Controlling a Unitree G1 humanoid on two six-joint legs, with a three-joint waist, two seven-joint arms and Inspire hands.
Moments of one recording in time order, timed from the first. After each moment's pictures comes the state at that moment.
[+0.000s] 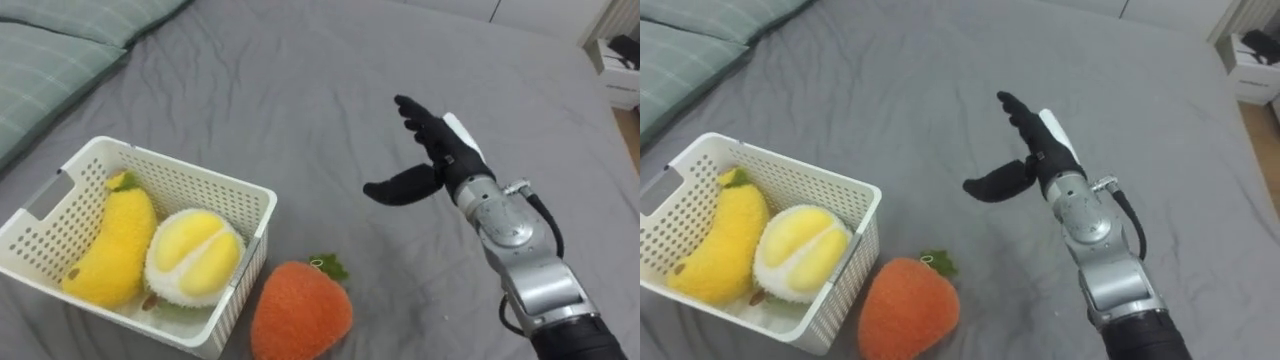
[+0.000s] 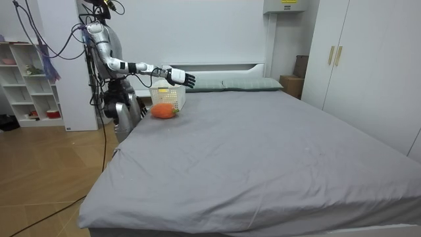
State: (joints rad) left arm 0.15 0.21 0.03 0.97 -0.10 0.14 0.04; right arm -0.24 -0.32 0.21 0.26 -0.08 0.17 0.12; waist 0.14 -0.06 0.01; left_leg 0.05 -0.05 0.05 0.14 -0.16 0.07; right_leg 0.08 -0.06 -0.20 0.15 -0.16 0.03
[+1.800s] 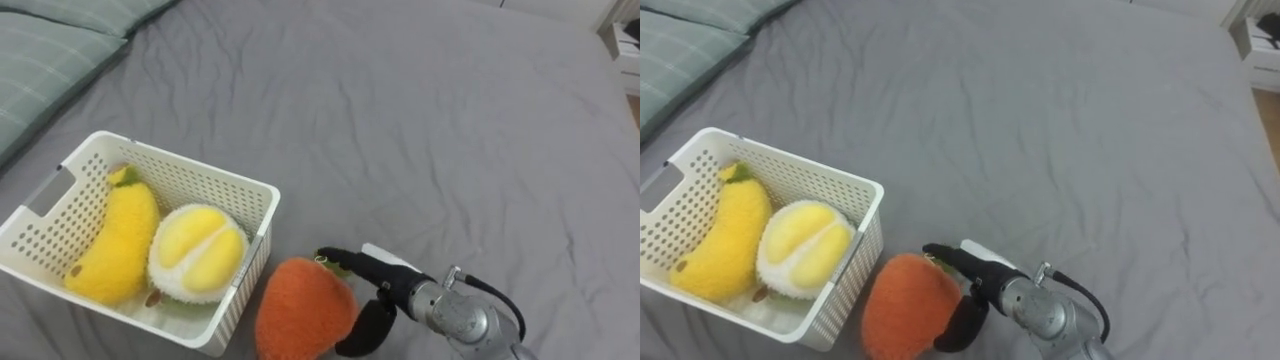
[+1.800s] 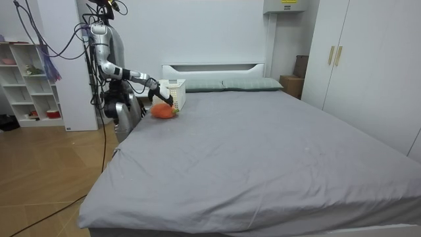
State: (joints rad) left arm 0.16 0.18 0.02 1.00 -0.12 0.06 0.08; right arm 0.00 -0.25 0.34 0.16 -0.49 0.18 0.46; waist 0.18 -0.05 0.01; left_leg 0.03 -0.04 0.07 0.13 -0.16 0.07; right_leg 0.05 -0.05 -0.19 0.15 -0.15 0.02
